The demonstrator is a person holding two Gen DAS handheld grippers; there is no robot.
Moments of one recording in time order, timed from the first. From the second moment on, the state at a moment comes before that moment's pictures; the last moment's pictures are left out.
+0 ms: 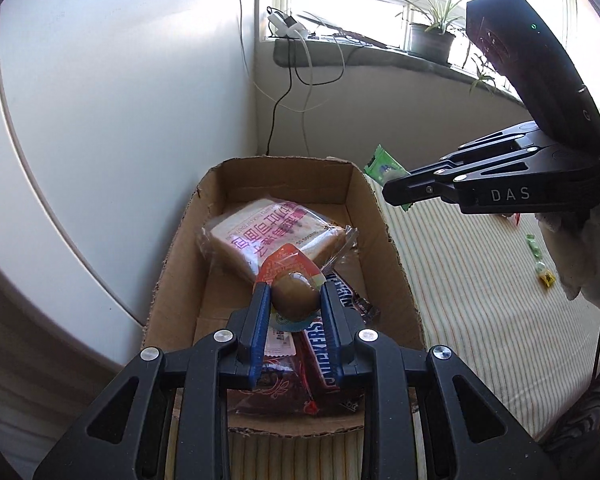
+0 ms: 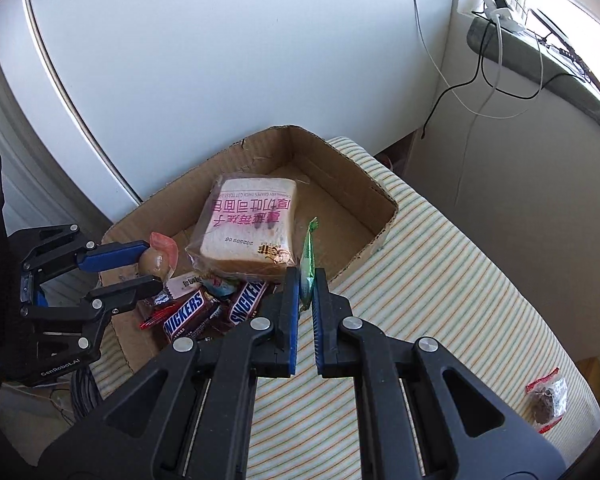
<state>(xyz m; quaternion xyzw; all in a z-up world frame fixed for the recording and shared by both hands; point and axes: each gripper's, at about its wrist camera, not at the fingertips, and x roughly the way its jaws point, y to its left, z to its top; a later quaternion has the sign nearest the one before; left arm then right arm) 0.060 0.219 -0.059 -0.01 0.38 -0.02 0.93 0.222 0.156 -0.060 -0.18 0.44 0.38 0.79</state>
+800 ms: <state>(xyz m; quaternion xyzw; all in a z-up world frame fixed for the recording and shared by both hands) 0.053 0.217 -0.048 0.01 0.37 0.01 0.93 0.201 0.178 -0.048 -0.19 0.42 0.41 0.79</state>
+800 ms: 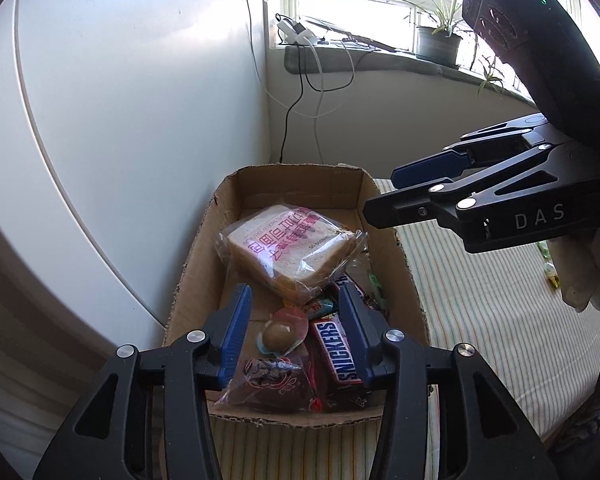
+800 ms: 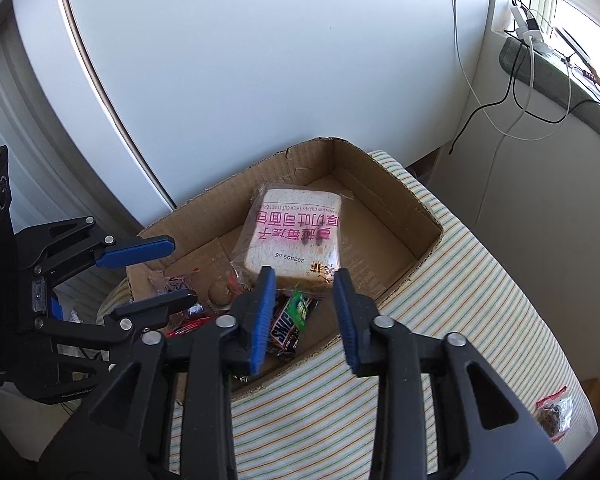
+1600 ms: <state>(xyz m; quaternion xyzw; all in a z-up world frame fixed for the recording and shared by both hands) 0.058 0.100 -0.027 0.04 0.35 -0.10 0.93 0.166 -0.018 -0.002 -0.17 0.38 0.29 0.86</state>
